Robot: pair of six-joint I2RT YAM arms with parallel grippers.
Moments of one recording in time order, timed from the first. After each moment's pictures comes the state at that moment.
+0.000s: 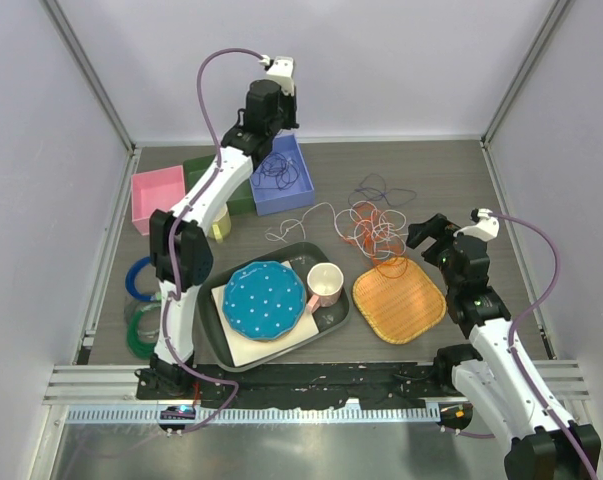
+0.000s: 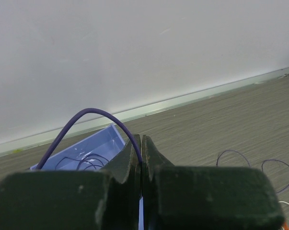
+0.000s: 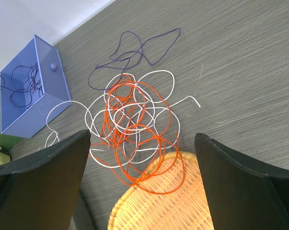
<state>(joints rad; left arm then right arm) -0.45 2.15 2.14 -0.15 -0.11 -0.09 0.15 0.69 0.45 -0.06 0.19 0.59</state>
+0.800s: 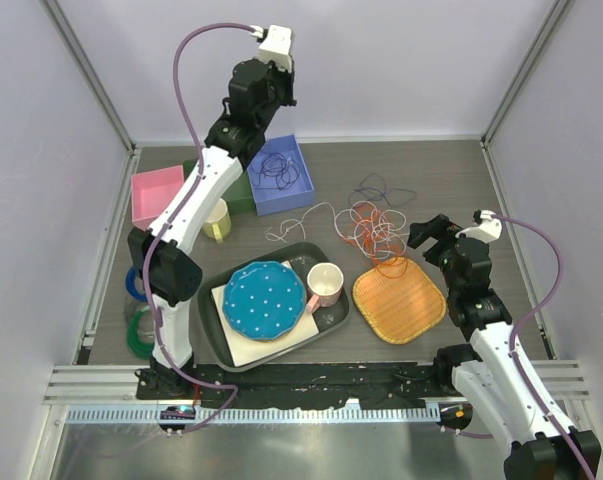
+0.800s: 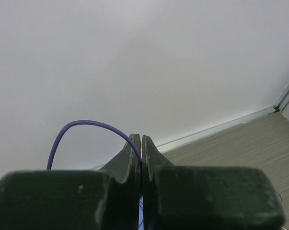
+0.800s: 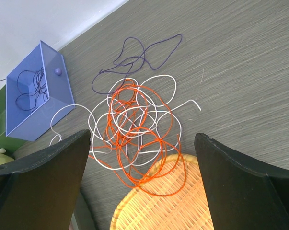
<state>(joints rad) -0.49 1.99 2.17 -0.12 -0.13 0.01 0.15 0.65 0.45 -0.06 0.20 0.59</state>
